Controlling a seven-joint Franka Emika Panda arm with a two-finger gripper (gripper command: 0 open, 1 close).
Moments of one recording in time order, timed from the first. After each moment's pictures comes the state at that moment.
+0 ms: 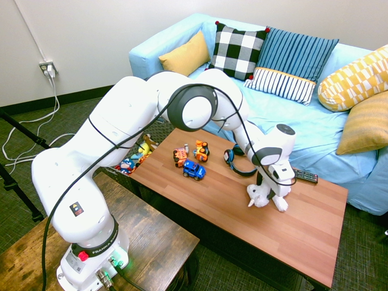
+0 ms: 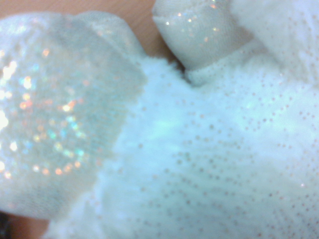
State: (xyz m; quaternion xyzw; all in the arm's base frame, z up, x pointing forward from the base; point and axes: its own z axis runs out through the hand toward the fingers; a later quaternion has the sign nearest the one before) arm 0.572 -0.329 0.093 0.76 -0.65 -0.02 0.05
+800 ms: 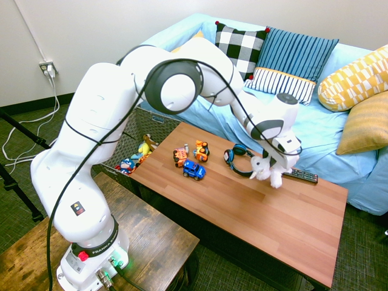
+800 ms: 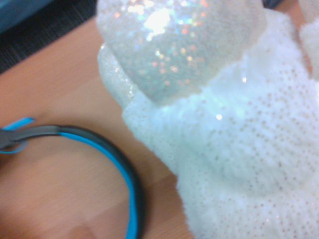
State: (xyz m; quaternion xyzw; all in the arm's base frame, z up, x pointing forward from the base) arm 0.598 -0.286 0.232 0.81 -0.58 0.05 -0.01
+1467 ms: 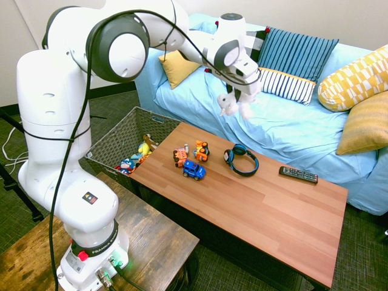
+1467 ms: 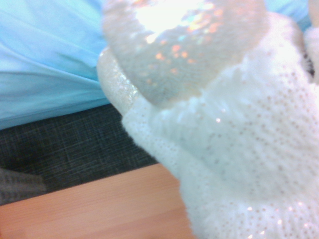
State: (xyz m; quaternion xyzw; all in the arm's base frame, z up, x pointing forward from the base) arm 0.652 -0.014 0.405 0.87 -0.47 0.12 -0.03
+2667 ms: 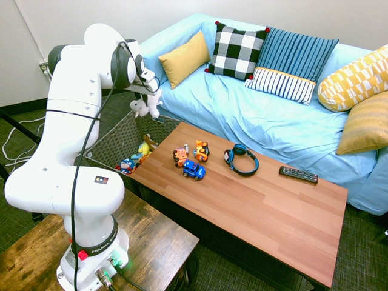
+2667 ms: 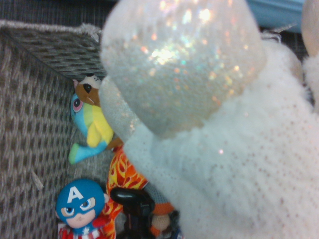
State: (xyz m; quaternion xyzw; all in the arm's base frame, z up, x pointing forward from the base) arm 0.603 0.420 0.190 0.96 -0.29 0.02 0.01
